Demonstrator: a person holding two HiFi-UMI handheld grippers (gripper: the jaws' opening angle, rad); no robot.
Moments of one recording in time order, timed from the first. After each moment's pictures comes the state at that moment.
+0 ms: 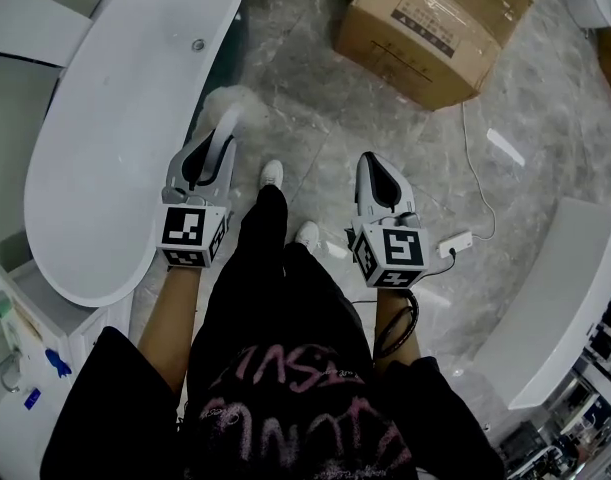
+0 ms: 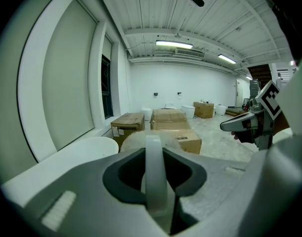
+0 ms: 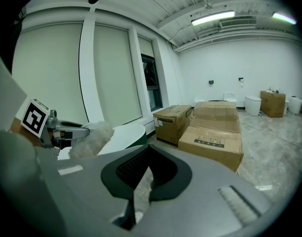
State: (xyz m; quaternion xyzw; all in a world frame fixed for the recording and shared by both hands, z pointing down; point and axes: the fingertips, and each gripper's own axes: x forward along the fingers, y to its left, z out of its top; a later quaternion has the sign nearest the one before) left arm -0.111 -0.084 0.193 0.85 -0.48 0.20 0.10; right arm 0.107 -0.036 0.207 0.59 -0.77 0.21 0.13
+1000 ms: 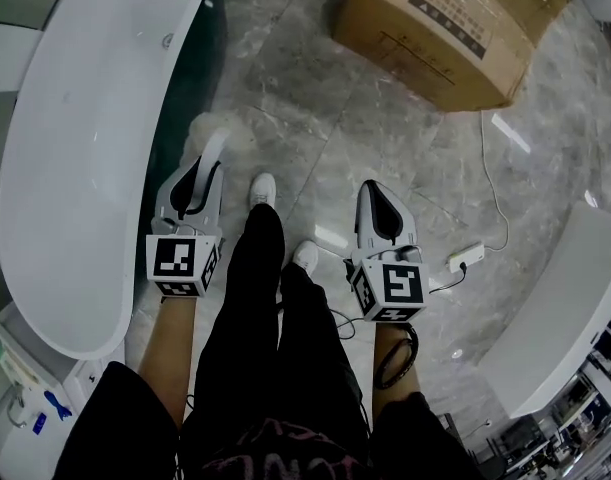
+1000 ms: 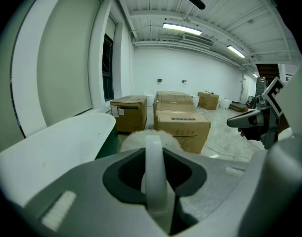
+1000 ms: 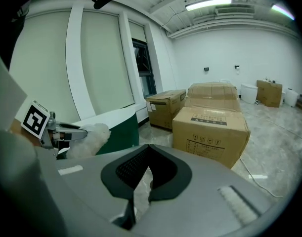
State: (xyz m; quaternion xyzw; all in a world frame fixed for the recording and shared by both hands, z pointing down) left arm -0.107 -0.148 0.369 0.83 -0.48 0.25 0.15; right arm 0.127 -0.089 0.366 0.60 -0.74 0.26 0.17
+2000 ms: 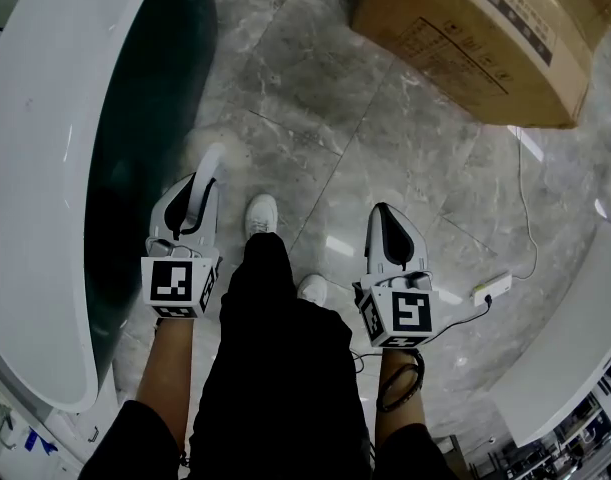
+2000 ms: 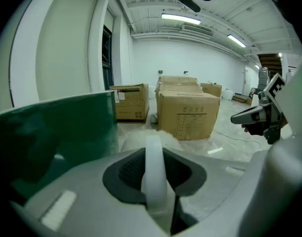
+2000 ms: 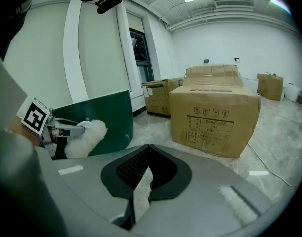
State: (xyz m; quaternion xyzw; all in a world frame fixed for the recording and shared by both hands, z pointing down) left arm -0.117 -0.175 0.565 0.82 -0.48 0.28 0.15; right arm 0.133 -0.110 0.566 0.60 -0.73 0.27 0.18
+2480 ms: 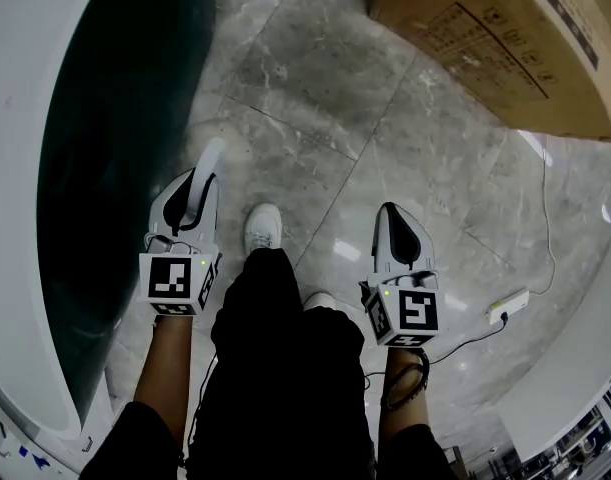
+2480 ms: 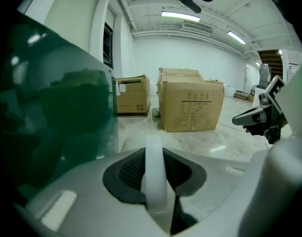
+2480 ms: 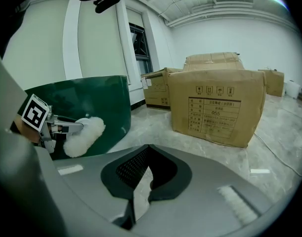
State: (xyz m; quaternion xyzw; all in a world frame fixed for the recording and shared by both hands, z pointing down) left arm -0.132 -0.186 0.671 0.81 -0.49 0.28 0.14; right arm 0.127 -0.118 0.681 0.60 -0.73 0.28 0.19
